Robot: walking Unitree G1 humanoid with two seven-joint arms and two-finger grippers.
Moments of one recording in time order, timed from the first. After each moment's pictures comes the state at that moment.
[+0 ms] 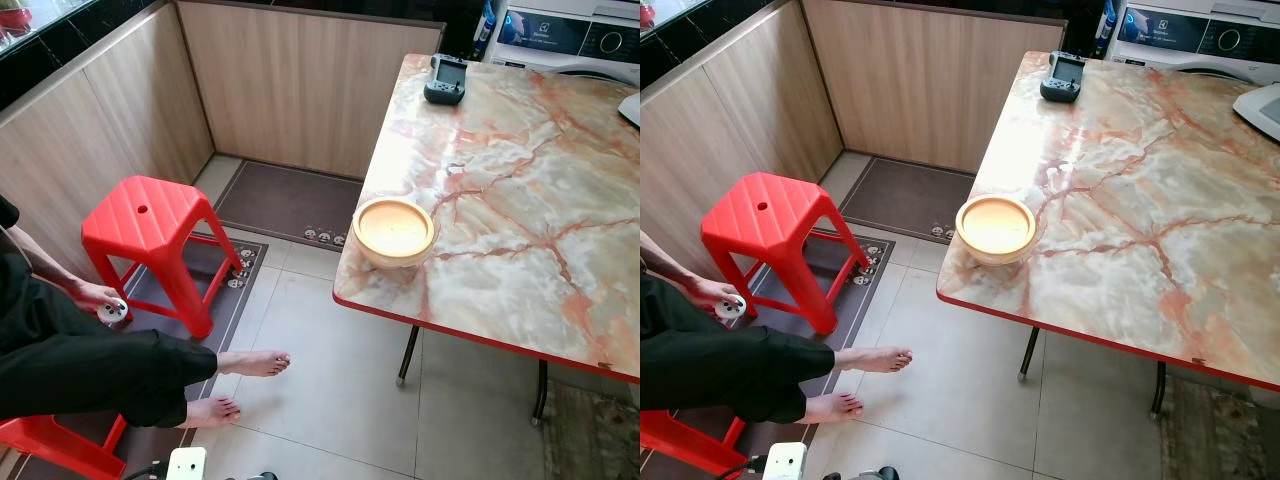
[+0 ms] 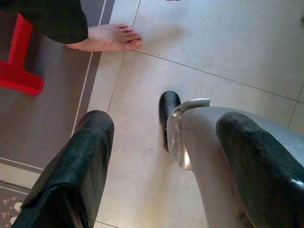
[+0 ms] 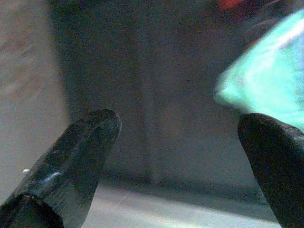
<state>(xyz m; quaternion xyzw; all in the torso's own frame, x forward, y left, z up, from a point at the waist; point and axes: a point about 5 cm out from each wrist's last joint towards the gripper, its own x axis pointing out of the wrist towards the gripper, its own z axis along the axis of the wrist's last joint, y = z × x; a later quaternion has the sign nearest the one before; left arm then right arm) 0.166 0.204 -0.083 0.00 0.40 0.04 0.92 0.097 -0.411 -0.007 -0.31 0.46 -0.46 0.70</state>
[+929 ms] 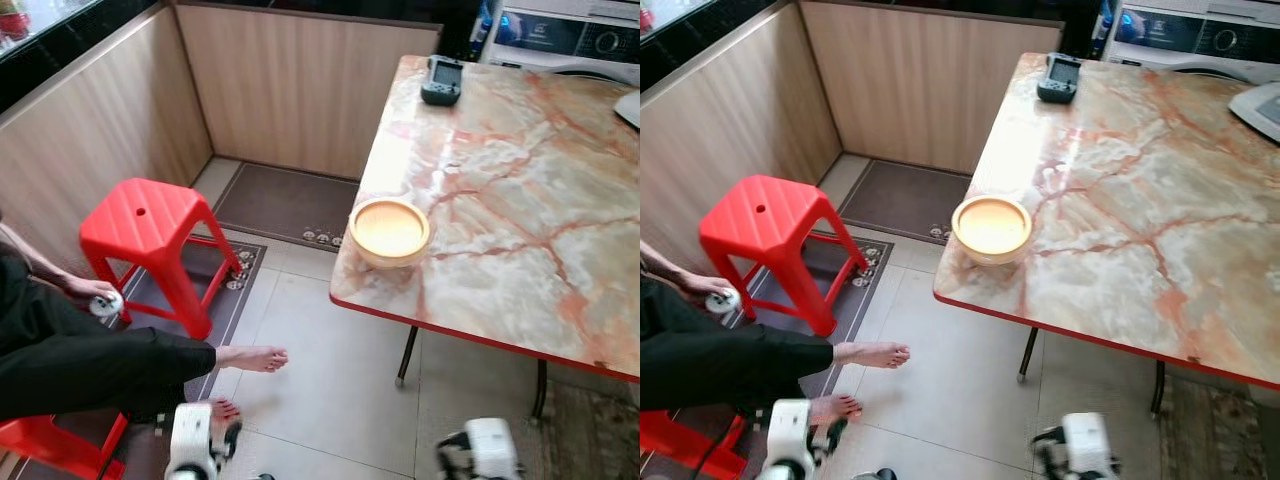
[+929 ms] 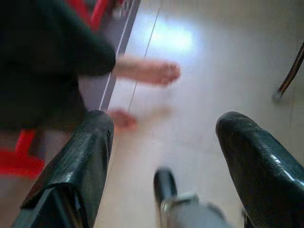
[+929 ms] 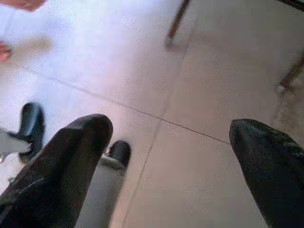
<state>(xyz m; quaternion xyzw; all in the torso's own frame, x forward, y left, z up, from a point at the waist) 0.214 0.197 -0.046 0.01 0.24 0.02 0.97 0.185 -0.205 -0.077 -0.04 0.42 0.03 0.91</state>
